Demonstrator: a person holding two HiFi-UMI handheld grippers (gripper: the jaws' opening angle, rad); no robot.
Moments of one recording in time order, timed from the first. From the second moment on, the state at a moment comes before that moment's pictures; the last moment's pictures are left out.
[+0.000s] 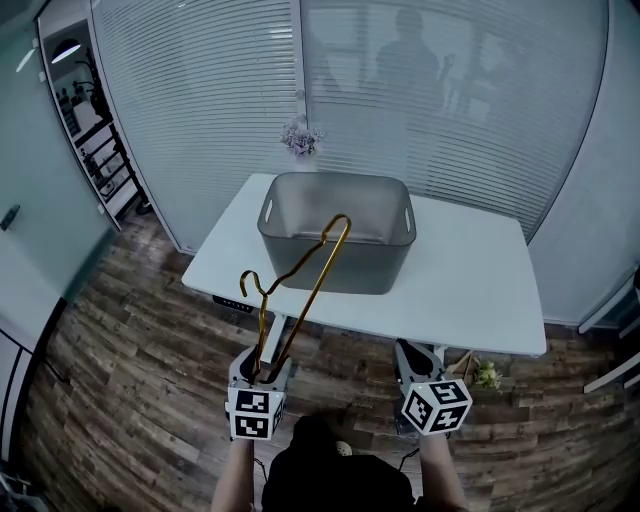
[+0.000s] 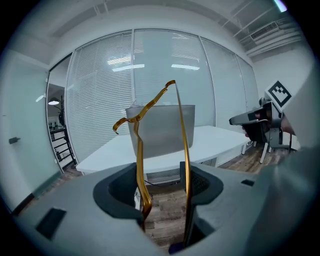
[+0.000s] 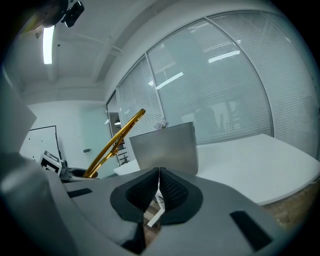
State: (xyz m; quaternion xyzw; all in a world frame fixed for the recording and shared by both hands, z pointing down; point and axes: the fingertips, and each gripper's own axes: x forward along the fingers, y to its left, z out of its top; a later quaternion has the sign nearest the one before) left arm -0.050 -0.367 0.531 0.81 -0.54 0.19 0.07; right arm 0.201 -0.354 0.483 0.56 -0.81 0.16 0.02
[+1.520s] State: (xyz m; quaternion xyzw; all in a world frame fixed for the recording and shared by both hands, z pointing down) left arm -0.081 -0.521 0.450 0.79 -0.56 0.26 -0.01; right arm 0.214 -0.514 0.348 0.49 -0.87 0.06 0.01
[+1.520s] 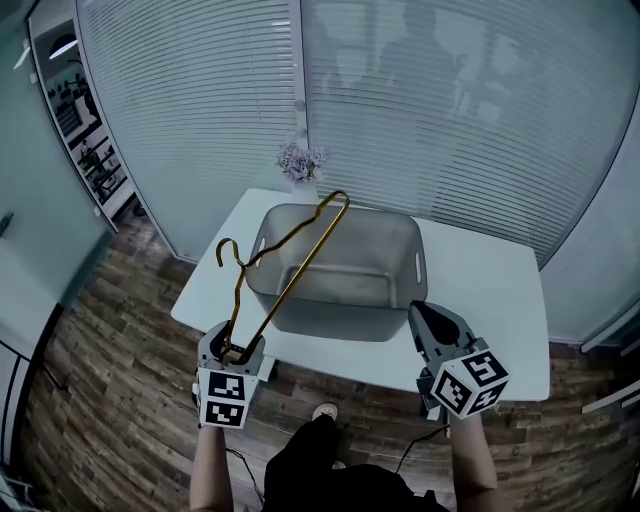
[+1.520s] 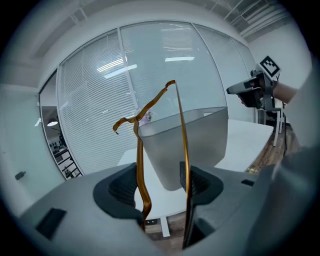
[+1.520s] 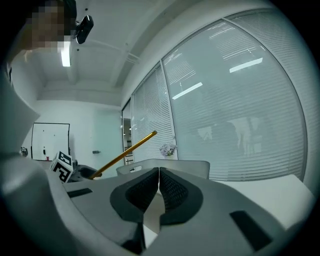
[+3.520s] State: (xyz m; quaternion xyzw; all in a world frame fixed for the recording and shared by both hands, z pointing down) left arm 0.000 -0.673 0.424 0.69 -0.03 0.67 -0.28; right arm 0.200 -0.628 0.345 0.45 -0.89 0.07 0.07
